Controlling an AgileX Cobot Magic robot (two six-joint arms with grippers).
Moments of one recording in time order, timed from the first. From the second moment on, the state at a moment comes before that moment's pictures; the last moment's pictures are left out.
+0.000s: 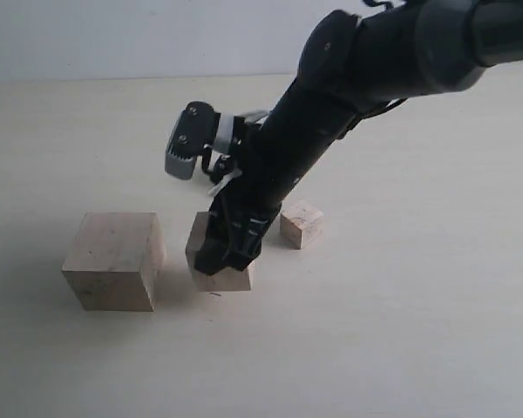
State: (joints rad) left arm 0.07 0.01 0.00 0.01 0.36 -0.08; right arm 0.78 1.99 -1.30 0.71 0.82 -1.26
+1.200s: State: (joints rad) left arm 0.07 0.01 0.00 0.01 0.36 -0.08; right arm 0.91 2.19 -1.41 0.73 0.58 -1.34
